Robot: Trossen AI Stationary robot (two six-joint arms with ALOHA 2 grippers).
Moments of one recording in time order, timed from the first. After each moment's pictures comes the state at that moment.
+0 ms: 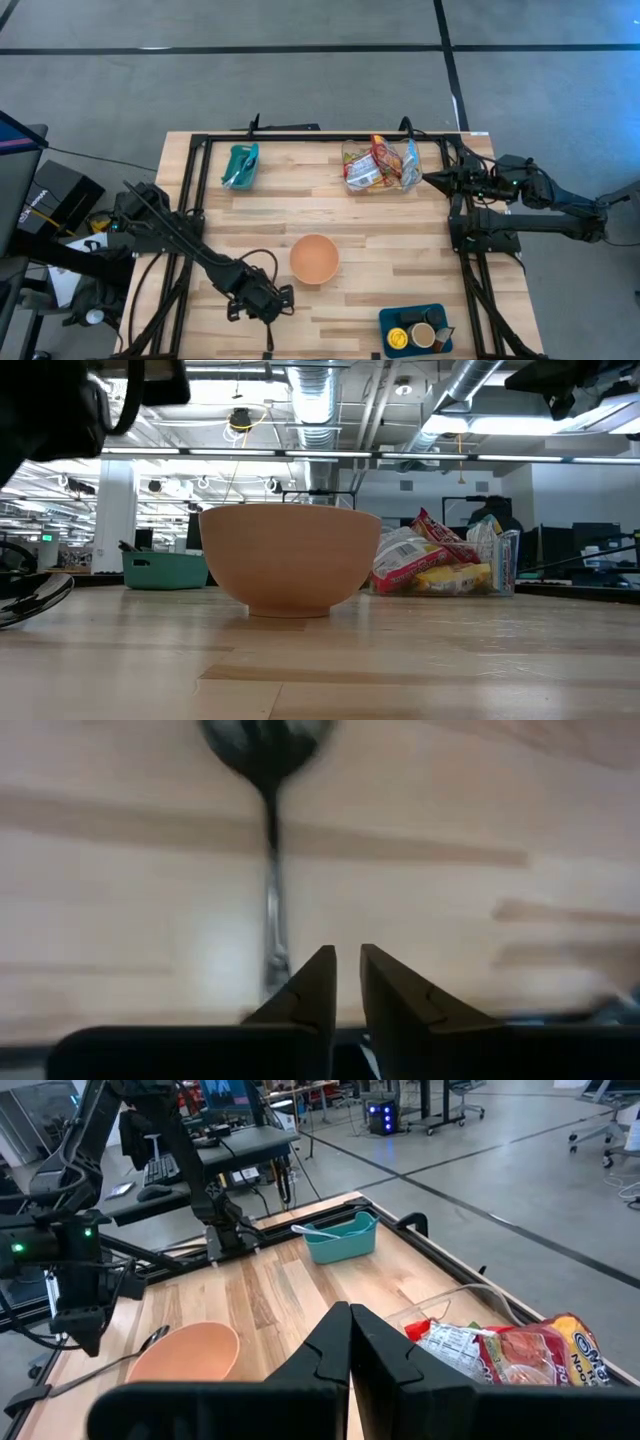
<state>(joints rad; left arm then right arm) -0.65 1.72 1.09 -0.50 0.03 -2.40 -0.16 0.34 0.68 -0.53 0.13 0.20</state>
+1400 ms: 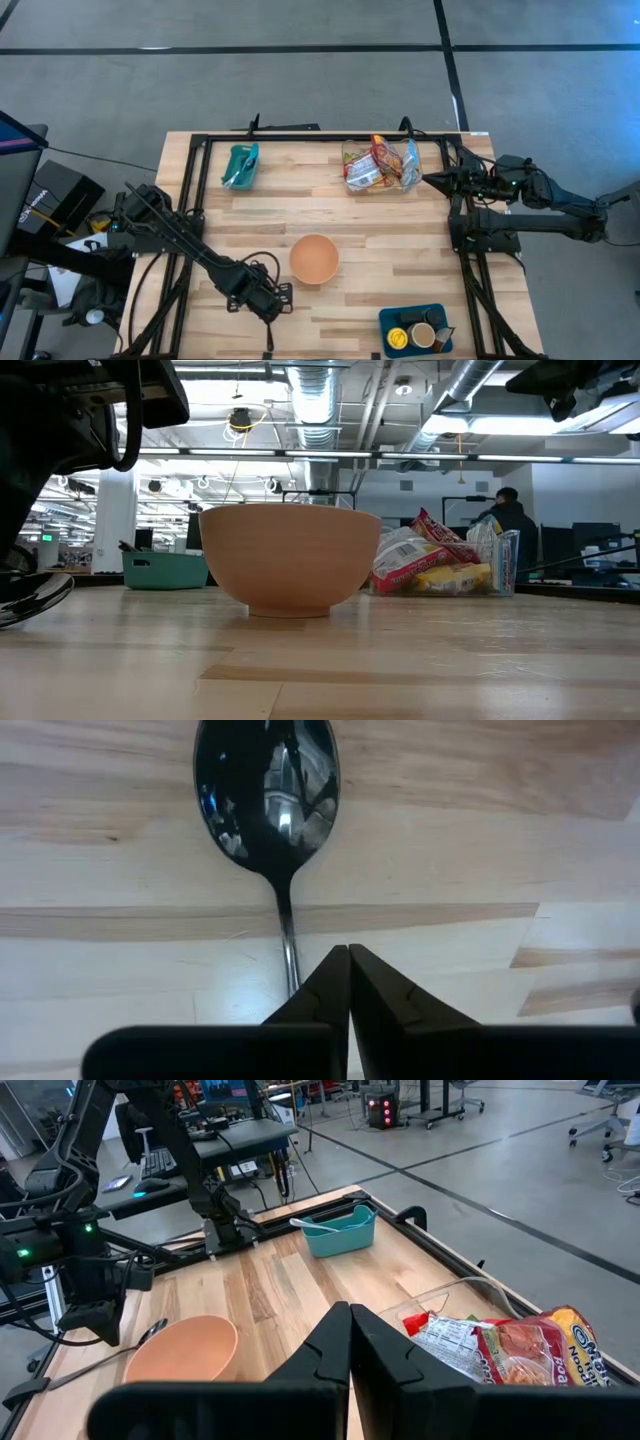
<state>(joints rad) -0.65 1.75 1.08 -0.58 -0.06 -2.29 -0.16 0.34 0.68 -0.55 0.13 0.20</state>
